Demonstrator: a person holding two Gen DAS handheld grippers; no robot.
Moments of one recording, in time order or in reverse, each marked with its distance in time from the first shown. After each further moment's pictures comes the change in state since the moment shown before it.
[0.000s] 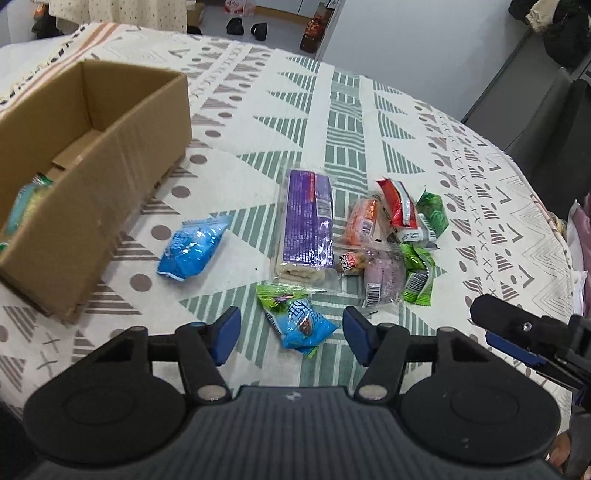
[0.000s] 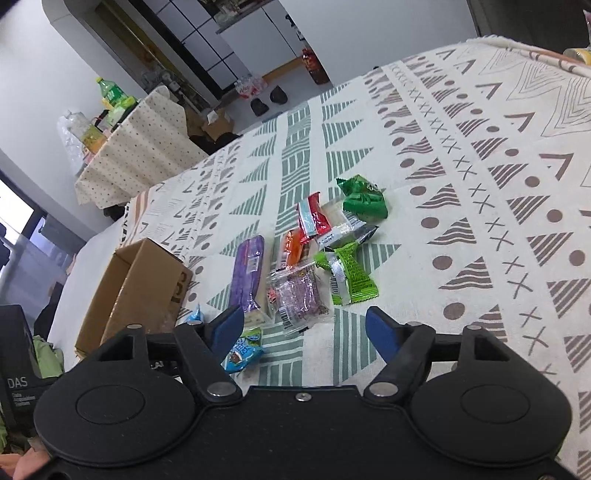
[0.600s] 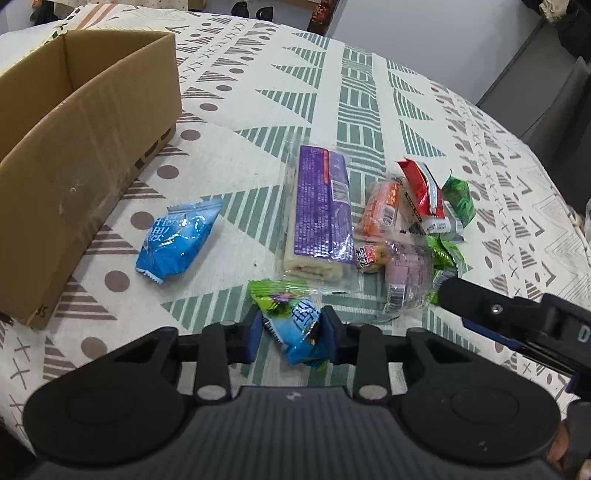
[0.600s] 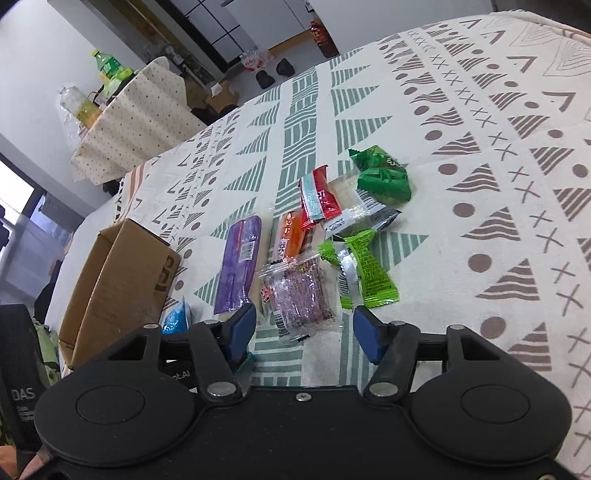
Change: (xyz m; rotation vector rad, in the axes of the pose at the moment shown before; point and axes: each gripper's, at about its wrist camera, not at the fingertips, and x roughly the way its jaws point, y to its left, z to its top) left arm 0.037 0.005 0.002 -0.014 0.040 0.018; right arm 0.049 0.001 0.007 -0.035 0.088 0.025
